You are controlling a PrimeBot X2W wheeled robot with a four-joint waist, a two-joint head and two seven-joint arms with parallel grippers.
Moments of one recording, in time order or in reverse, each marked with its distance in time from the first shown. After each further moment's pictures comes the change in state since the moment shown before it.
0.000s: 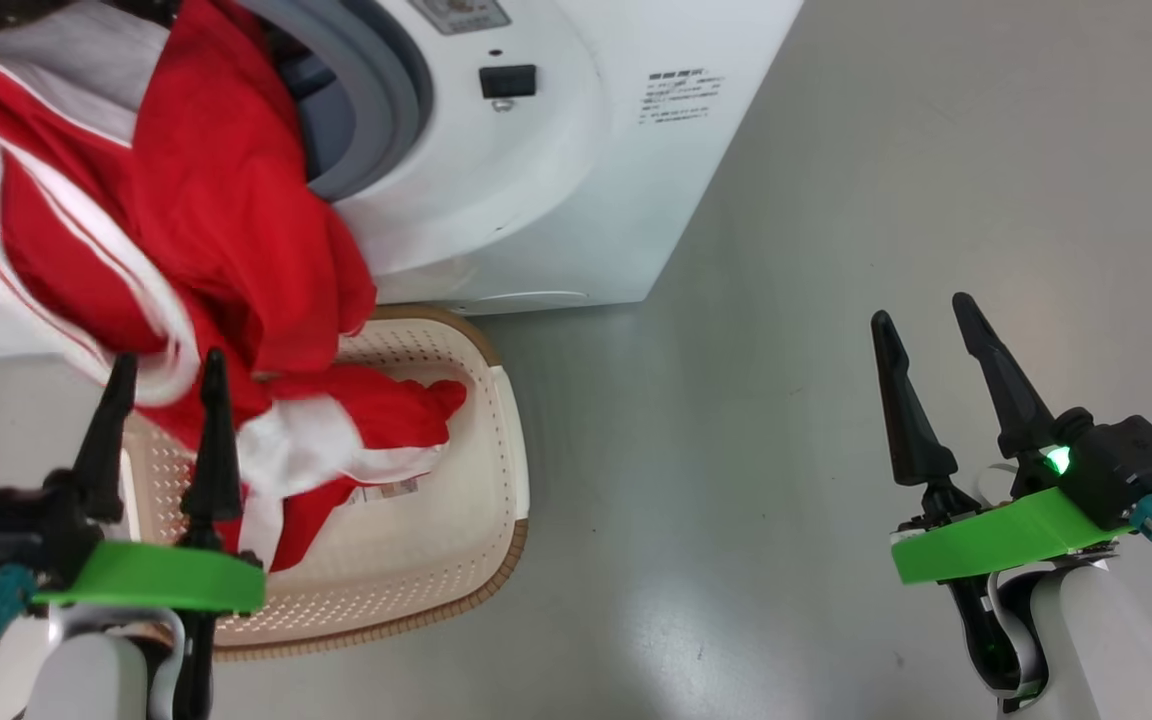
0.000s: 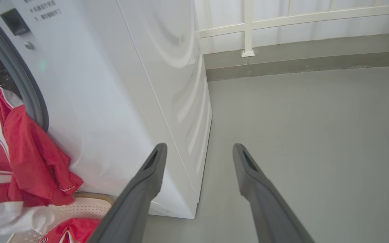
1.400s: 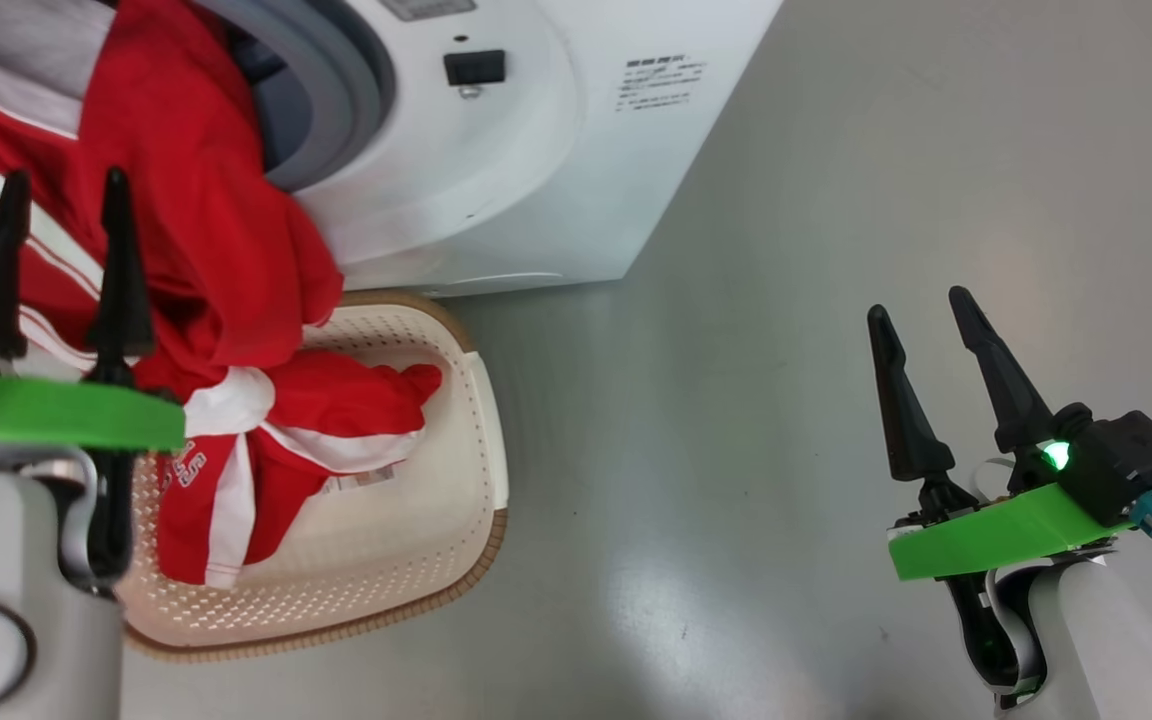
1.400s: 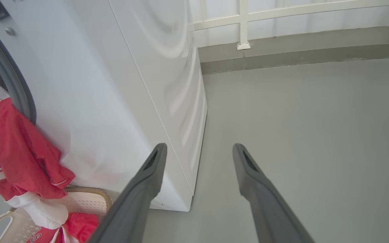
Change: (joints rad) left arm -0.262 0.093 -0.019 0.091 -0.080 0.000 0.000; right arm -0.005 -0.001 0.008 -0.007 0.002 0.000 0.000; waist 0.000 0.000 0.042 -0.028
